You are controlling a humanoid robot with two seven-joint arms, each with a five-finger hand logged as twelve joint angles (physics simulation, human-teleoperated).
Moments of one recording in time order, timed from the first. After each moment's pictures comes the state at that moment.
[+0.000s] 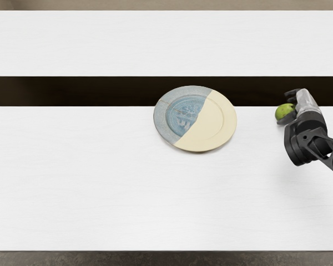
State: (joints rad) left arm -0.03 0.00 0.17 -0.27 0.16 0.18 0.23; right arm 0.81 -0.45 0.42 1.05 -1.08 -0.60 -0.61
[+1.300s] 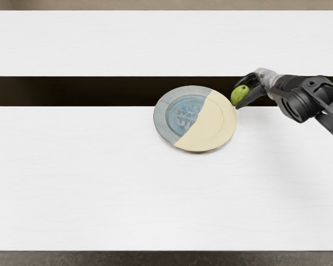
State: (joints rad) left arm -0.03 0.00 0.17 -0.27 0.16 0.18 0.23; right arm 1.05 -0.44 0.43 1.05 -0.74 -0.16 -0.61
